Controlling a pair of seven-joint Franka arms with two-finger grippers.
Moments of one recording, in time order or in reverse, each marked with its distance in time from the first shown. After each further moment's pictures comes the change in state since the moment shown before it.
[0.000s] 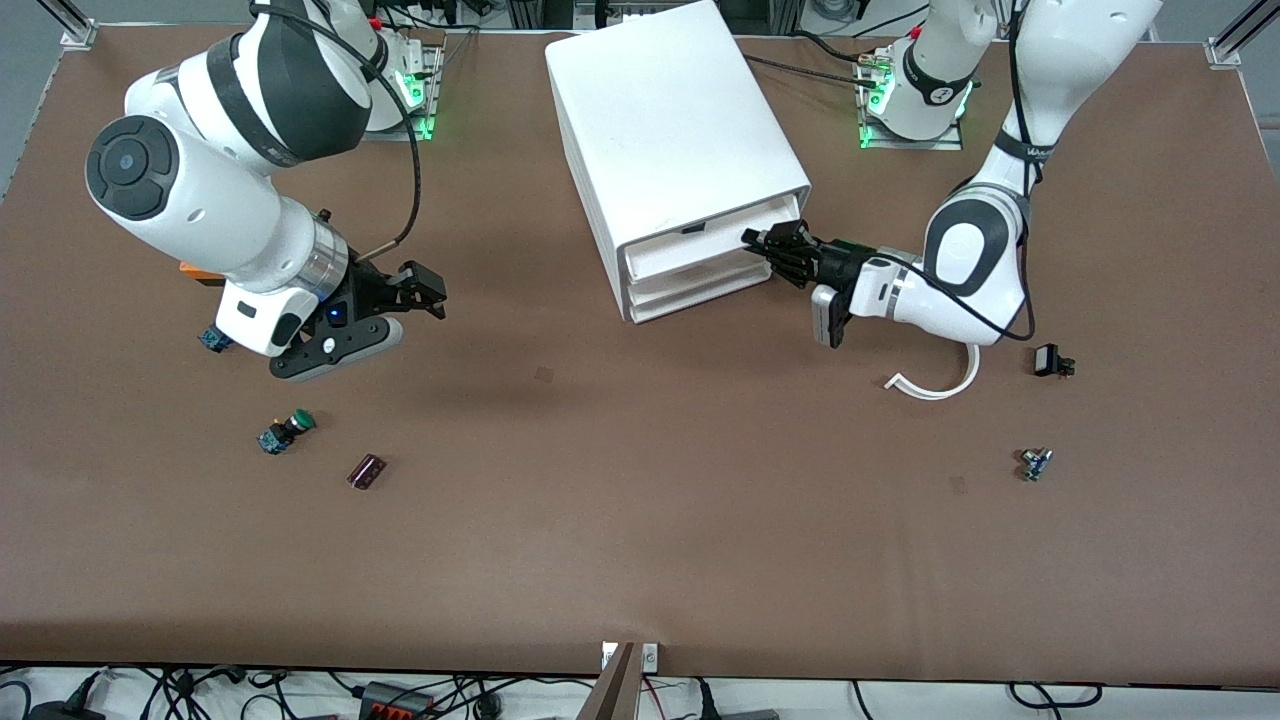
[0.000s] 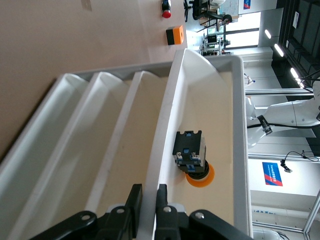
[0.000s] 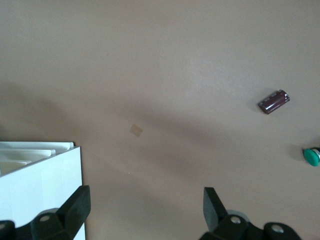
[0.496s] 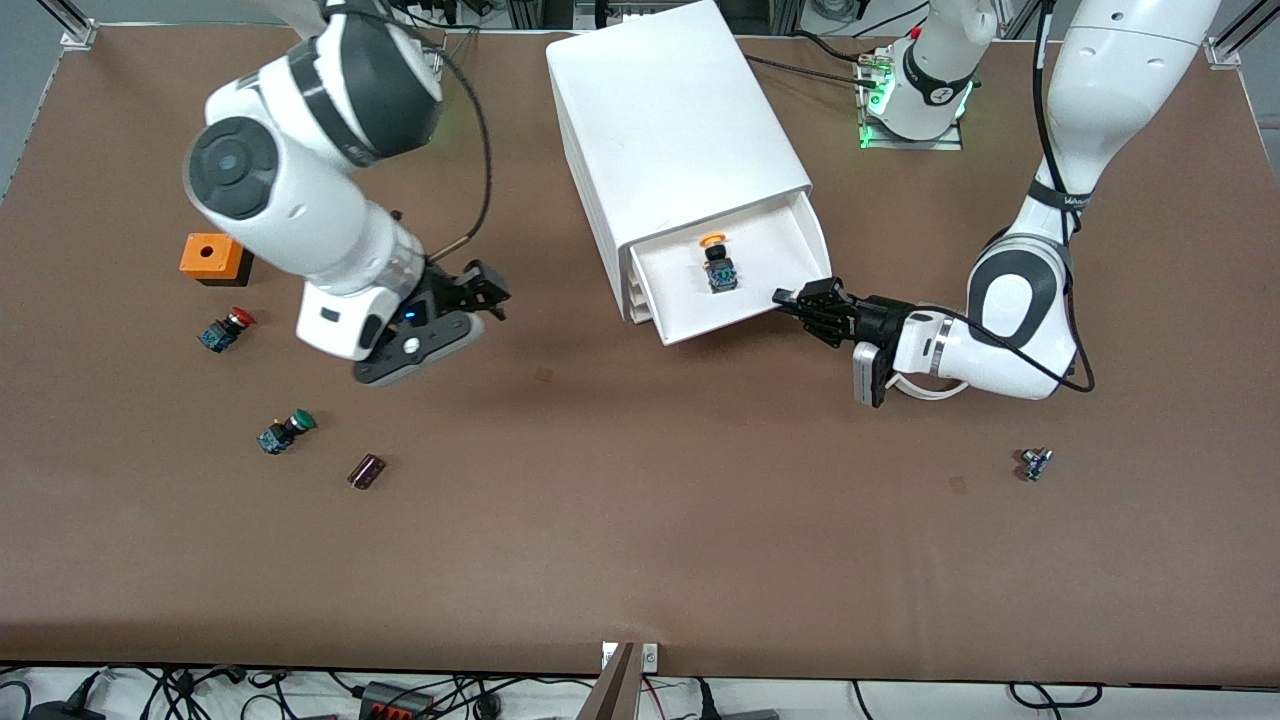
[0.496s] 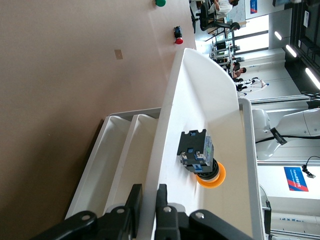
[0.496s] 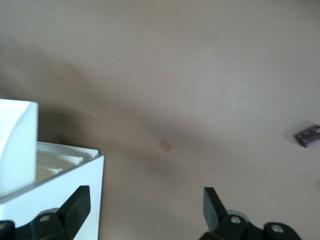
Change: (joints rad) left arm 0.075 0.131 0.000 0.215 0.091 -0.013 0.003; right arm 0.121 0.097 0.004 0.135 0.003 0.003 0.011
